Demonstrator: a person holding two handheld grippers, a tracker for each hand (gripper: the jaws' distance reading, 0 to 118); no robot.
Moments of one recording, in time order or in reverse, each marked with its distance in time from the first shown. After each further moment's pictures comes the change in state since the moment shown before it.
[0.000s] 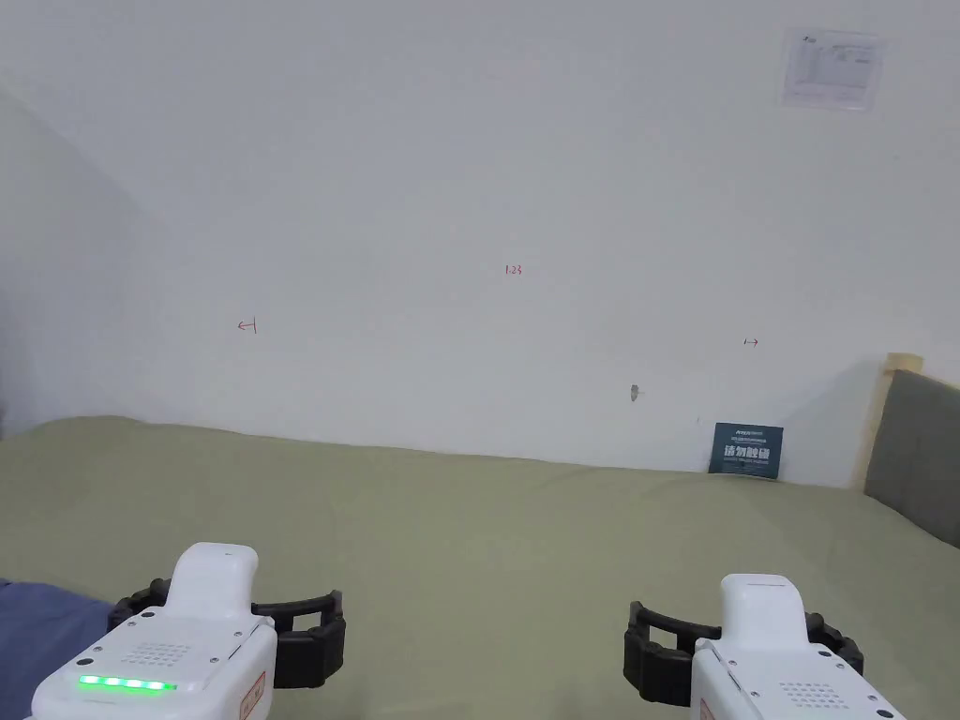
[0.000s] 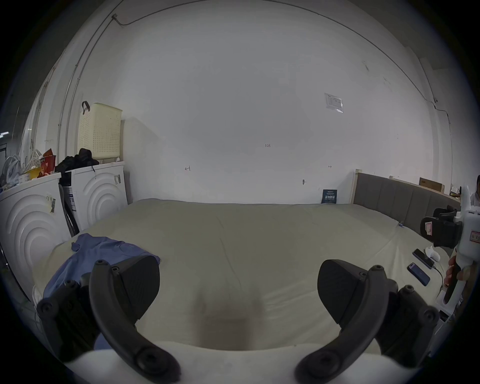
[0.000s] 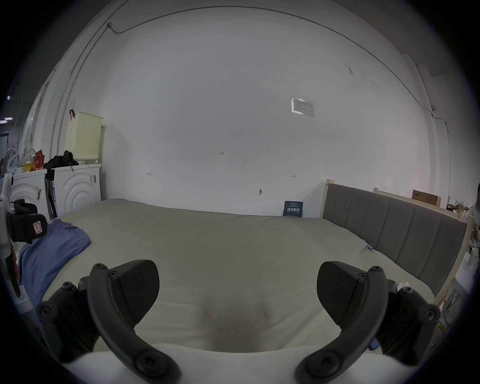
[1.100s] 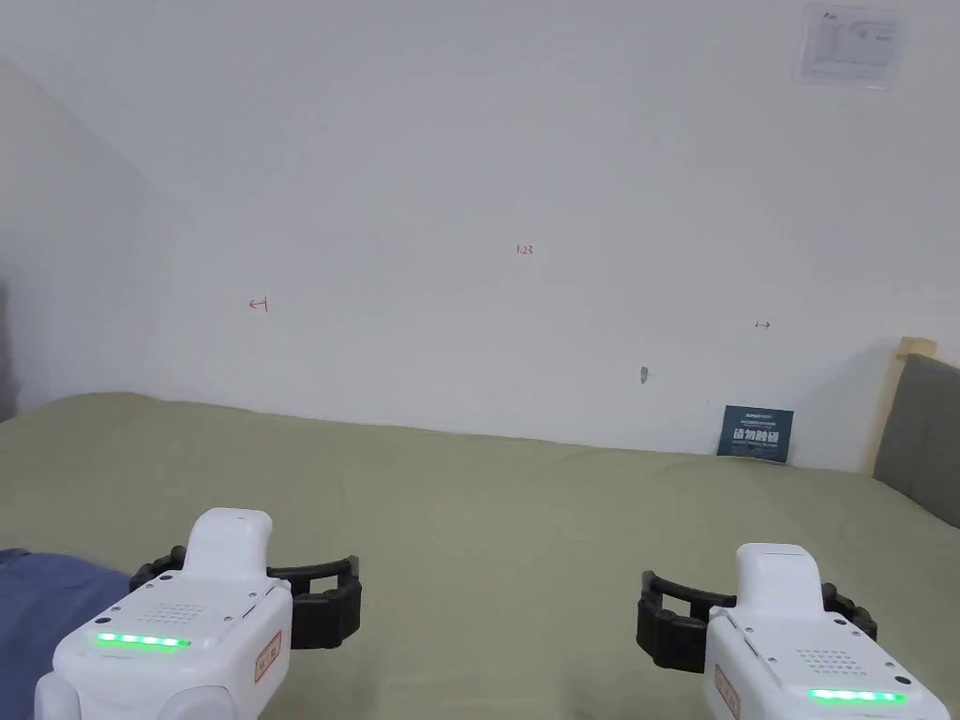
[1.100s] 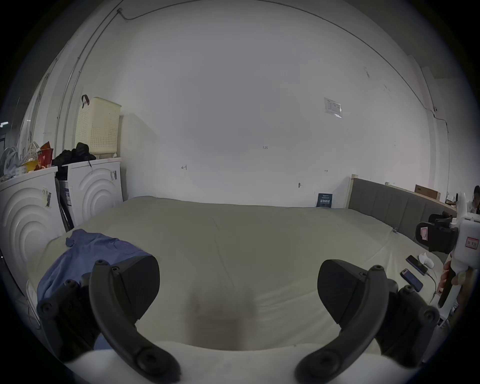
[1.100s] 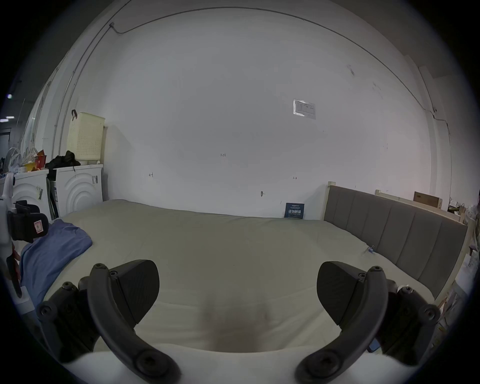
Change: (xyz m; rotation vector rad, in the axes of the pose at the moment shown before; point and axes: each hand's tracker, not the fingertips) left arm -0.002 0.003 0.002 0.006 -0.029 0.036; right arm 0.001 0.005 0.002 0.010 0.011 0.000
